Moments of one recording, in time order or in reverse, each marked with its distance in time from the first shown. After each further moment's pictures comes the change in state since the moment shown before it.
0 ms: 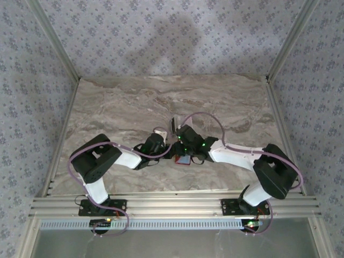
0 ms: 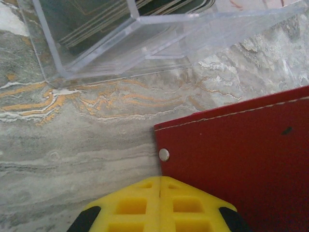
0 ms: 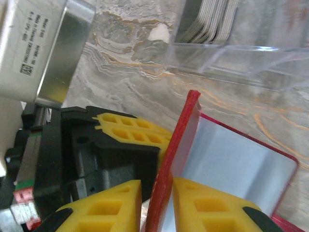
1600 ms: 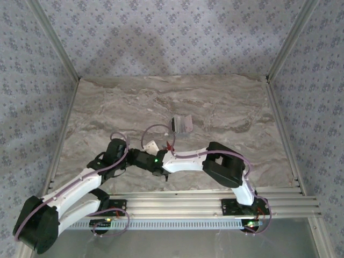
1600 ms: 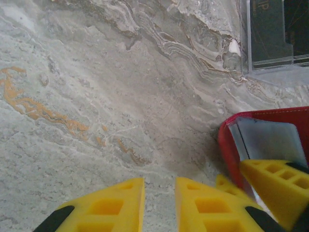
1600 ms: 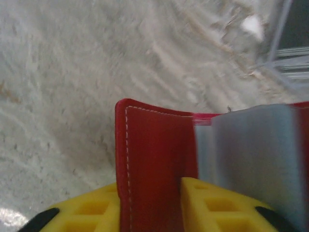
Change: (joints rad) left arm 0.299 -0.866 -0.251 -0.757 -0.055 -0.024; right arm 0.370 0.504 0.472 -0.352 0.519 -0.003
